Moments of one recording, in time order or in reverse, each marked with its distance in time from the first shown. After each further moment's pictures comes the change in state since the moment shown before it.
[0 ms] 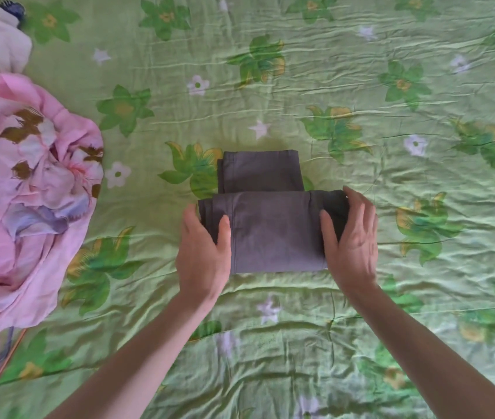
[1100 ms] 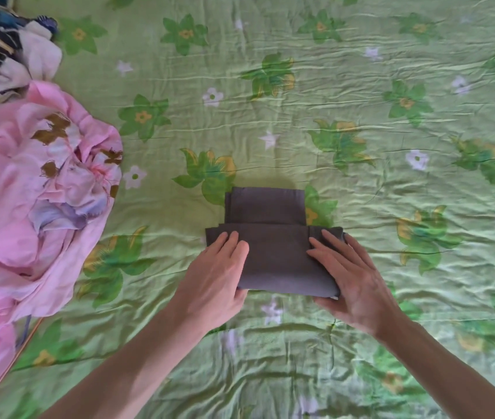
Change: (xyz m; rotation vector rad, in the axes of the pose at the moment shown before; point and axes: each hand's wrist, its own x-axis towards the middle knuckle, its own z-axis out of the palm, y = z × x) left_hand -0.033 -0.002 -0.044 0.595 -0.404 0.637; right_hand -0.028 0.029 -0.040 -0.163 -0.437 -0.670
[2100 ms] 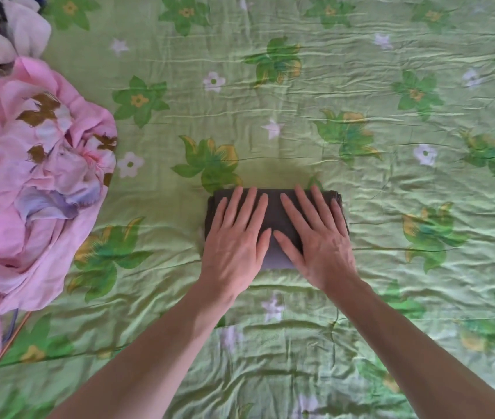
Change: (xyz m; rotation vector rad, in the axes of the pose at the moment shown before) left_hand 0.060 -0.005 0.051 0.100 0.316 -0.031; right_hand 0.075 -0.022 0.036 -0.160 0.061 0.243
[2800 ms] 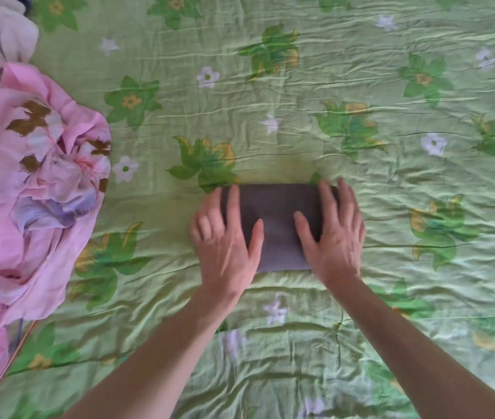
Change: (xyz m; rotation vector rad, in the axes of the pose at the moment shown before) left_hand 0.001 0.004 0.011 -0.106 0.144 -0.396; right_hand 0.003 0.002 0.006 0.256 0.124 0.438
